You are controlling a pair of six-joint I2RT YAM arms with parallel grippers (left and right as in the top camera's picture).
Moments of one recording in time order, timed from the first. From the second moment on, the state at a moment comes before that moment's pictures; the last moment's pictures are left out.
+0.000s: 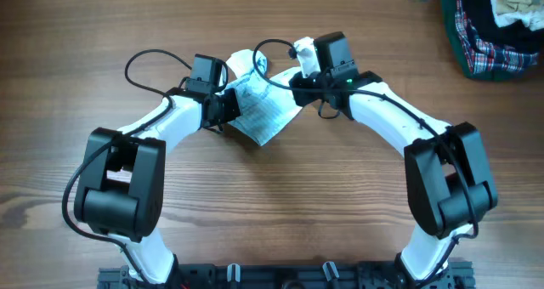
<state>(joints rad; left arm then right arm) -0.25 1.90 1.07 -0.31 0.18 -0.49 0.39 1.93 1.24 -0.21 -0.27 -0.03</state>
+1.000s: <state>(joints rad) -0.26 1.90 1.07 -0.33 0.16 -0.49 0.20 2.14 1.27 0.02 -0.08 -0.08</state>
